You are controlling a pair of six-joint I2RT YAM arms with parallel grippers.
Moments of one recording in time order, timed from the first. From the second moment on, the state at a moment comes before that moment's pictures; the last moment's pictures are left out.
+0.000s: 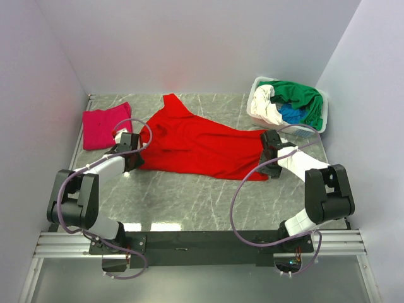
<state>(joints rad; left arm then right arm) -0.16 1.48 0.73 -0.19 -0.29 -0.60 0.19 1.53 0.84 -0.59 0.25 0.54</state>
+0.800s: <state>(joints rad) -0.16 1.49 0.75 -0.21 -0.32 -0.59 0.19 1.54 0.83 -0.57 0.27 0.53</state>
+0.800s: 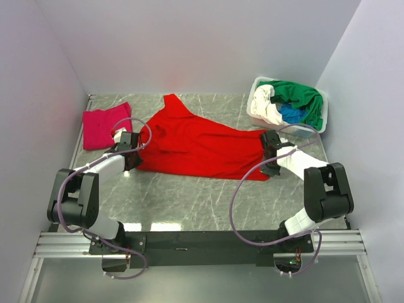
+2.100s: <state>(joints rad) -0.34 1.43 0.90 -0.24 -0.33 -0.68 0.21 1.37 0.92 -0.71 0.41 0.52</state>
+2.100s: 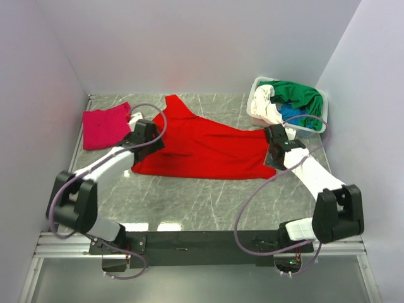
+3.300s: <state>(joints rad) -0.37 1.76 1.06 -0.19 -0.23 -0.67 0.30 1.21 0.87 -0.68 0.25 0.49</state>
